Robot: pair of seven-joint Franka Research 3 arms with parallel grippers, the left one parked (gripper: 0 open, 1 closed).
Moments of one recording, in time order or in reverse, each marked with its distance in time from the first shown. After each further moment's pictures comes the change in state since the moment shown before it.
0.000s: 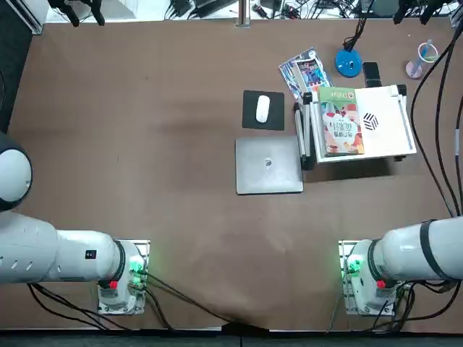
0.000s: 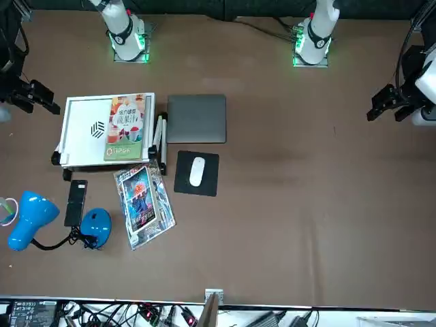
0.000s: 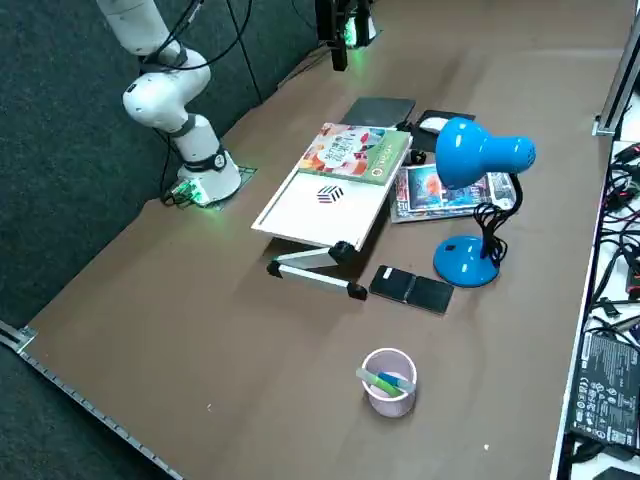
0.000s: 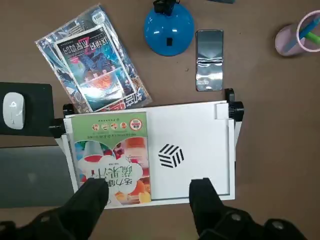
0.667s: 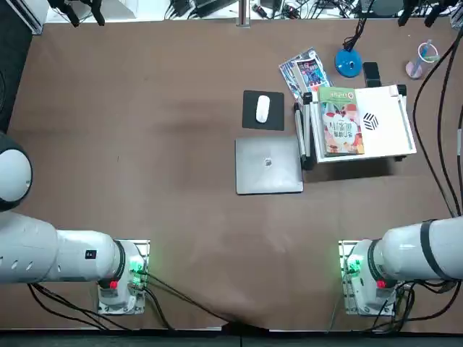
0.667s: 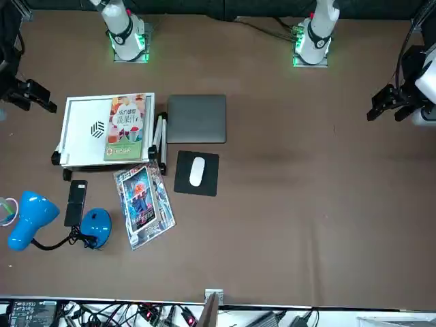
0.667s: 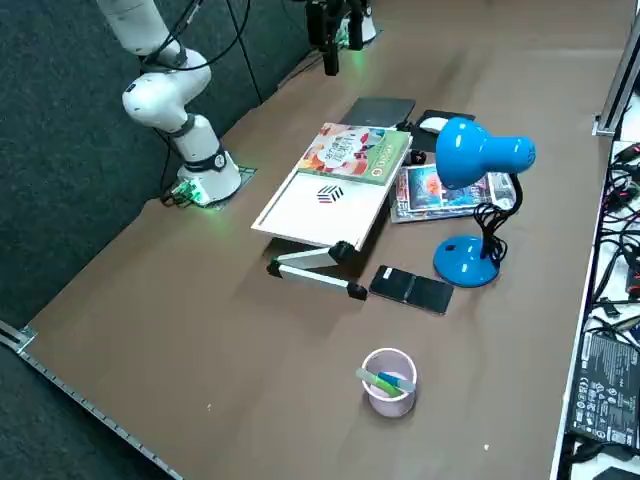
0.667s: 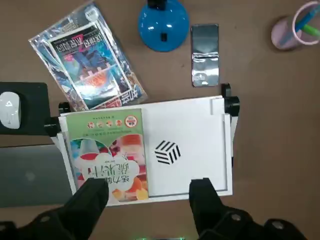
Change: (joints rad) arm -0.023 -0.001 0.002 -0.003 0.000 -0.013 -0.001
